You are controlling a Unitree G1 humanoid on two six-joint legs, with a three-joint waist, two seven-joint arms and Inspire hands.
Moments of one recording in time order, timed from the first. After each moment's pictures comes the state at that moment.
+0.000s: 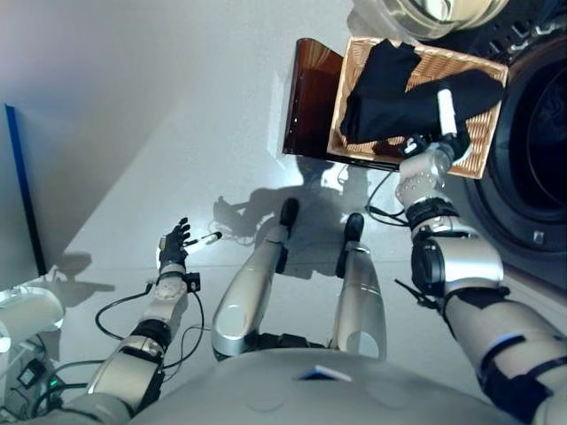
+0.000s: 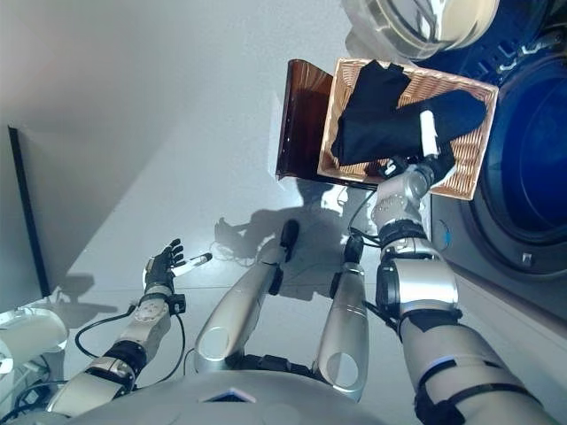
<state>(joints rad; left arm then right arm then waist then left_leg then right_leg) -0.09 0.28 -0.28 0.95 -0.38 -0.23 0.28 -0.78 -0.25 -0.21 1.09 1.03 -0.42 -0.48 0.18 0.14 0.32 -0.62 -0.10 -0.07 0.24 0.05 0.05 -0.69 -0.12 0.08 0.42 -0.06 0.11</state>
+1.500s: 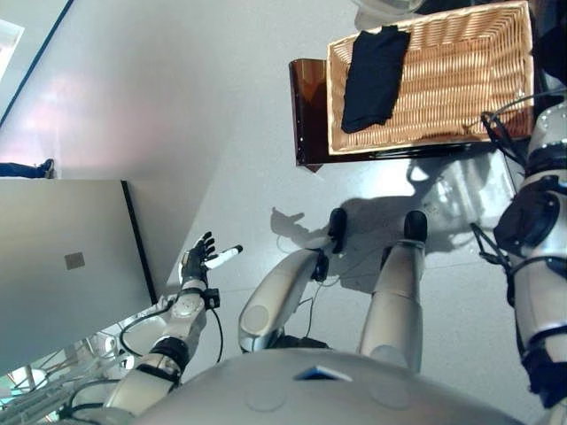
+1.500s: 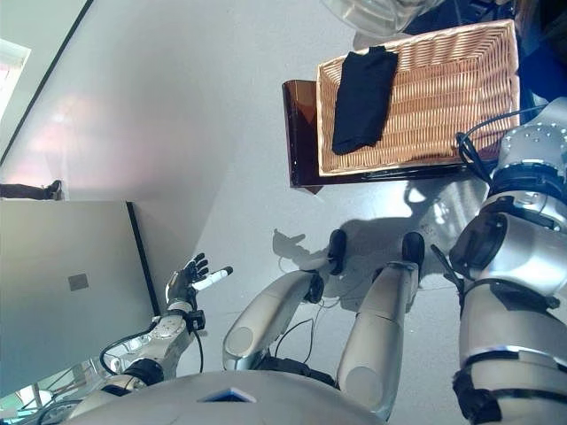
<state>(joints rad) 0.00 0.18 -0.28 0.95 -0.39 -0.27 0.22 -1.08 -0.68 -0.38 1.12 1.10 -0.56 -0.70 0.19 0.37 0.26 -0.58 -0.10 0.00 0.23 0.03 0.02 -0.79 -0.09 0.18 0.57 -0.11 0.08</state>
